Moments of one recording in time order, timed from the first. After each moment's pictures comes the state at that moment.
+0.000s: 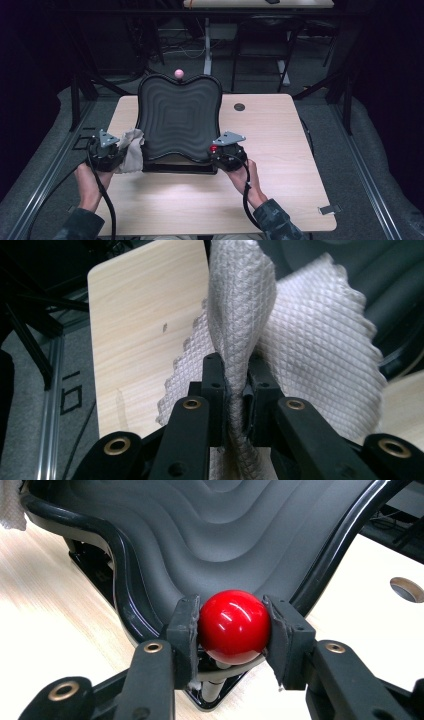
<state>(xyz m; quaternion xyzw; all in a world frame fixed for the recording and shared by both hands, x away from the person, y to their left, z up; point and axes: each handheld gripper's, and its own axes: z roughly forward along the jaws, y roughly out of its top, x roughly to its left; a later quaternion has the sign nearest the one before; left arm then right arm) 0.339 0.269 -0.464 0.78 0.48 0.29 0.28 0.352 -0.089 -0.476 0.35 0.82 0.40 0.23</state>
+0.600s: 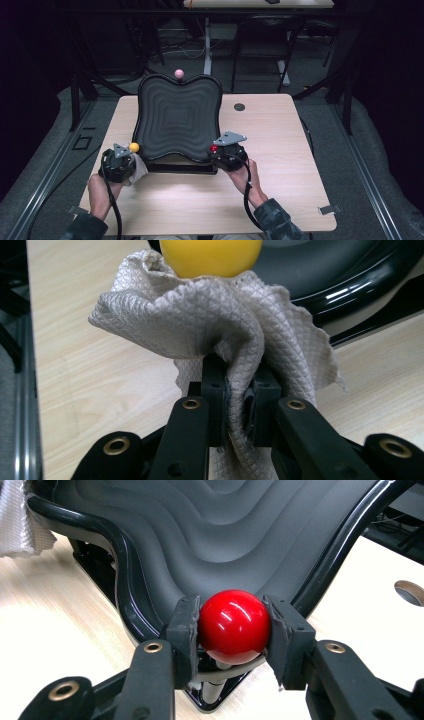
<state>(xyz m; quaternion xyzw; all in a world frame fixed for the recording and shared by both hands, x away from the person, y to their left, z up) 0.336 0.254 -0.506 0.80 0.49 0.24 0.25 0.353 -0.092 -0.477 0.35 0.82 0.40 0.22</state>
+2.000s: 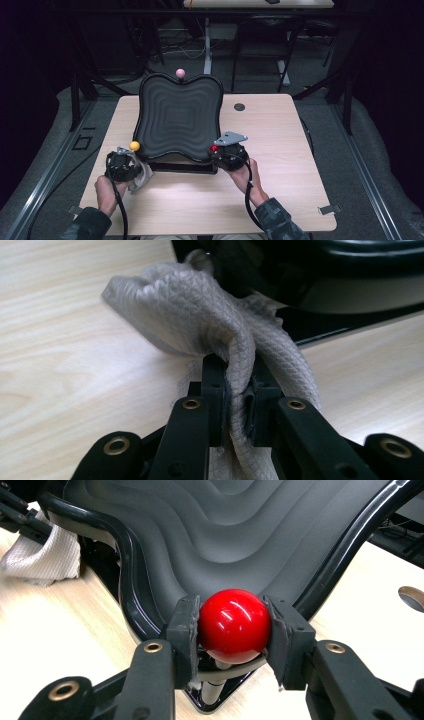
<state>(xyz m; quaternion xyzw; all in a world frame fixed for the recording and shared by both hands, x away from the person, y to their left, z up) 0.351 0.255 -0.537 0.79 0.53 0.16 0.27 0.356 -0.094 -0.479 0.33 0.82 0.41 0.22</state>
